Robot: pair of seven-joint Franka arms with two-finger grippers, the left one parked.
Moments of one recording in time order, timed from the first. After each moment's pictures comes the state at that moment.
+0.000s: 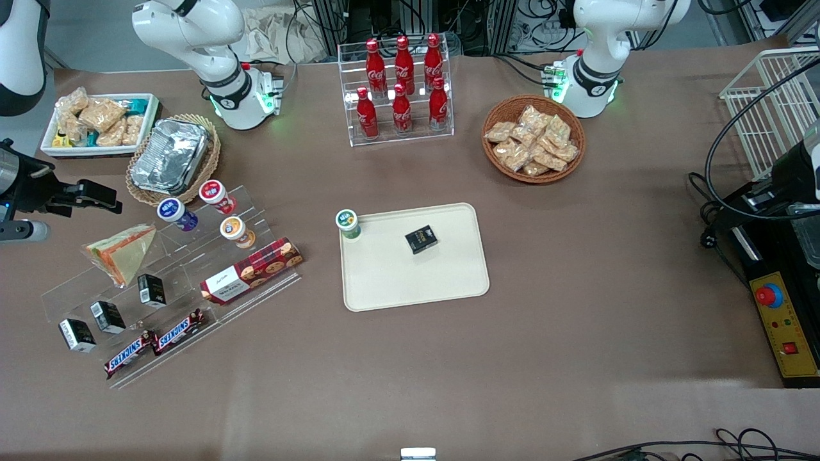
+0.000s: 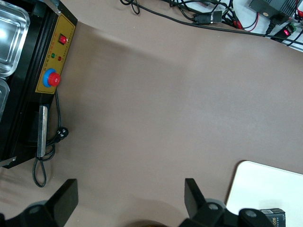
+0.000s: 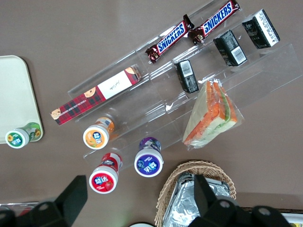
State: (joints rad) arm 0.02 0.03 -0.11 -1.63 0.02 1.53 -0.10
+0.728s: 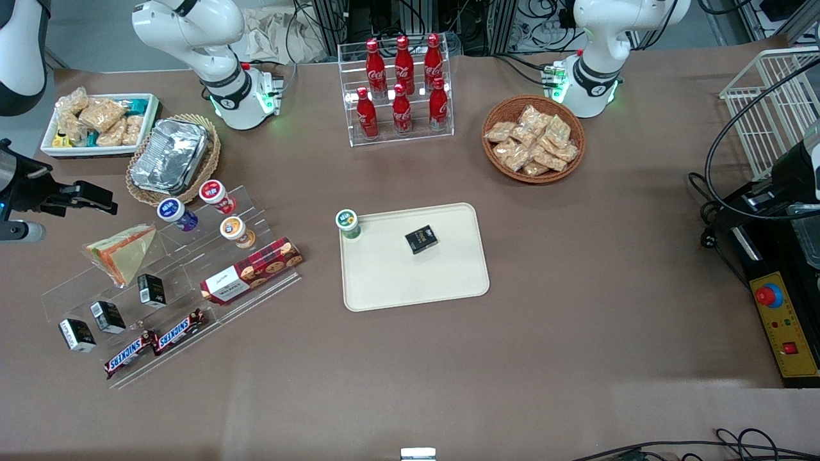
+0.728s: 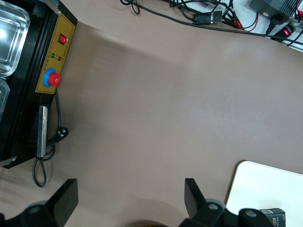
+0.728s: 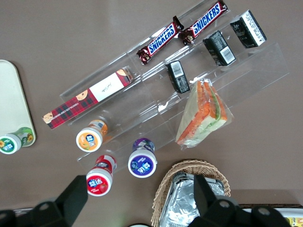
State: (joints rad) arm 0.03 0.03 -0.11 -1.62 -0.01 1.53 -0.07
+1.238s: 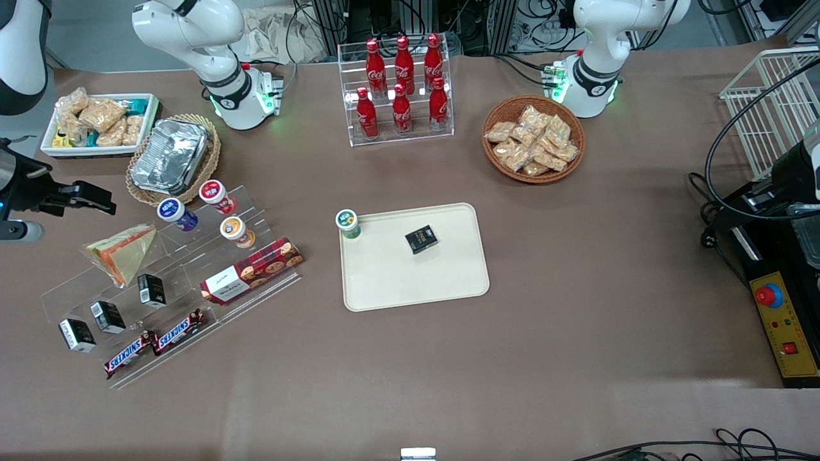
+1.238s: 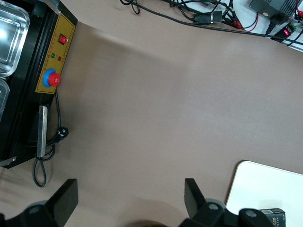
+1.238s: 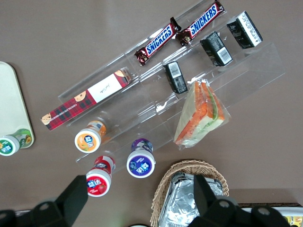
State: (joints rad) arm 0.03 0.02 -0.12 -1.62 -0.02 1.53 -0.06
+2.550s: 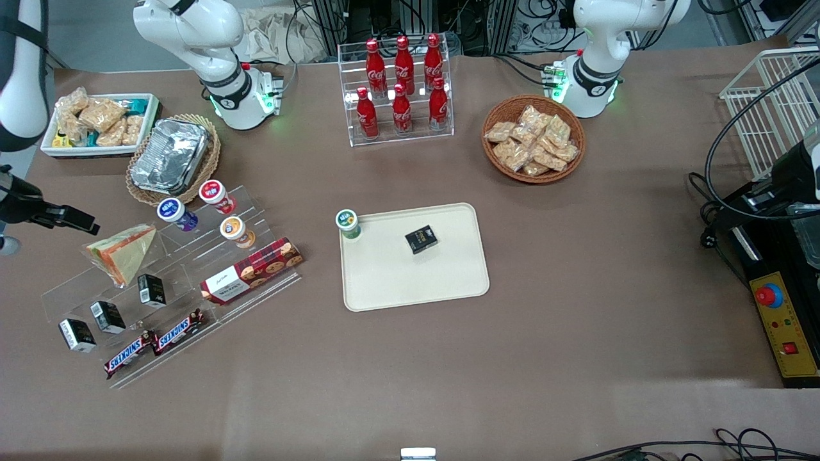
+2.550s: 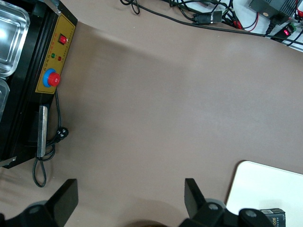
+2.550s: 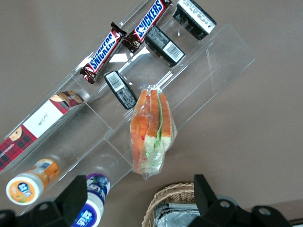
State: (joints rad) arm -0.13 -0.04 -0.13 -1.97 -0.02 1.91 -0.05
